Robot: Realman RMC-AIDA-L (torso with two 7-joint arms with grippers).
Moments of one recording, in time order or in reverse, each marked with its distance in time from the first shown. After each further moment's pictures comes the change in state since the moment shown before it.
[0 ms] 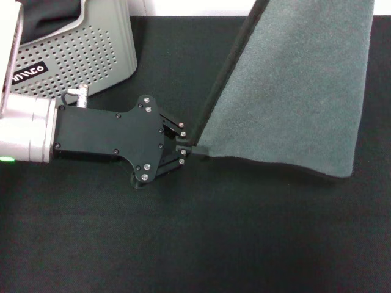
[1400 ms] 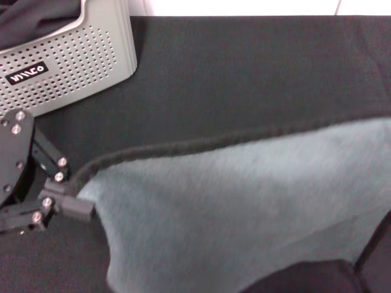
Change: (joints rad) left arm 0.073 0.355 0.116 0.027 -0.557 0.294 -0.208; right arm -0.372 0.032 -0.104 0.173 -0.101 -0.301 0.098
